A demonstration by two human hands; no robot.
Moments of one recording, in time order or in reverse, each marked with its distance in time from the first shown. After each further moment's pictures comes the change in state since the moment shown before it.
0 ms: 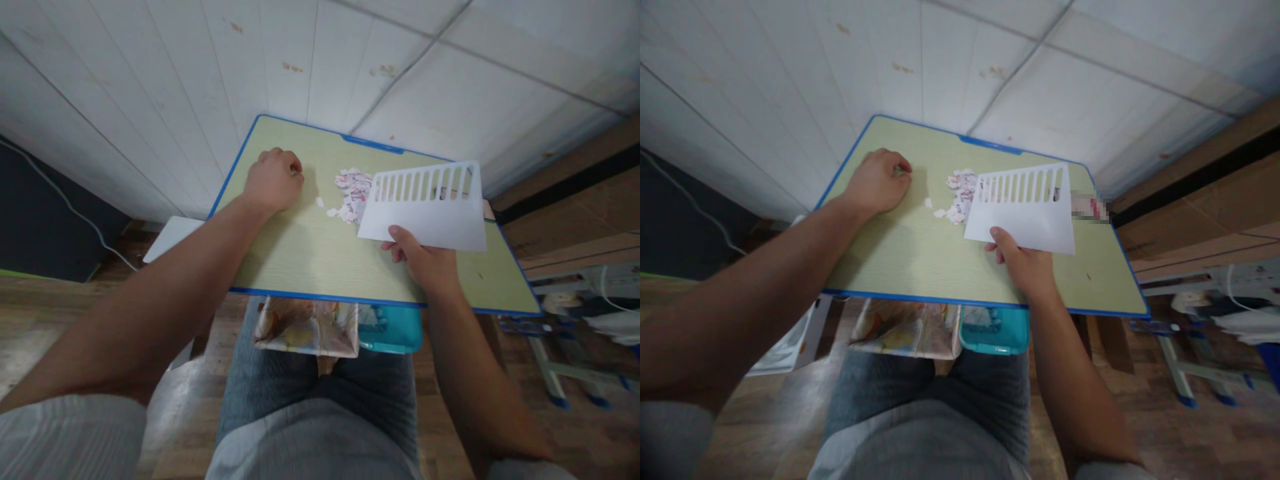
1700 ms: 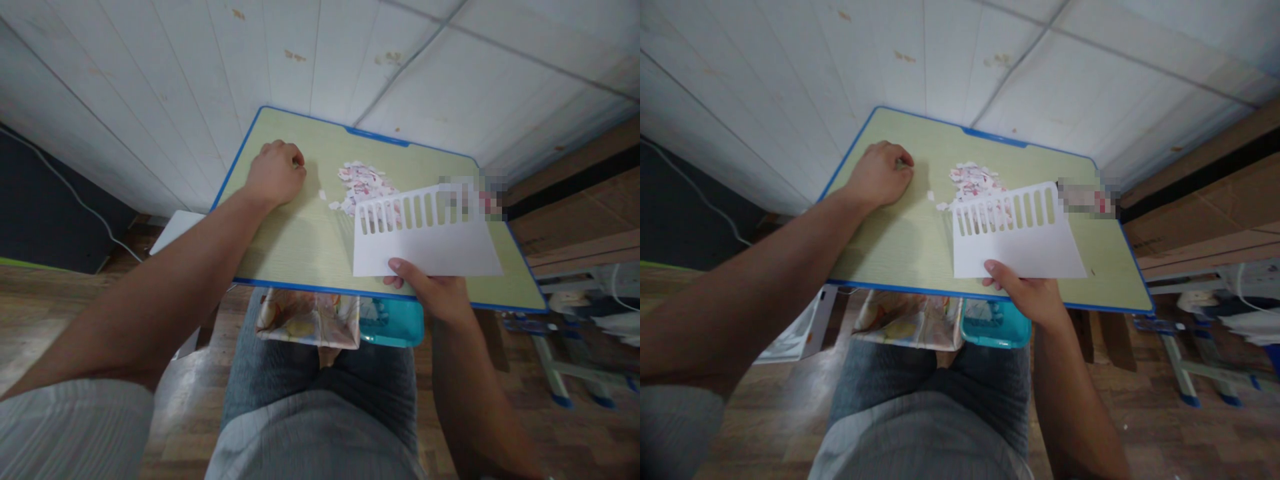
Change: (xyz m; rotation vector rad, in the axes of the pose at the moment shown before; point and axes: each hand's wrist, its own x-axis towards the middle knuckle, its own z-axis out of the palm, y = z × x) left_hand -0.008 0.017 -0.012 0.028 -0.073 -0.064; right_hand -0.051 -0.010 -0.014 0.074 -0.118 -0.005
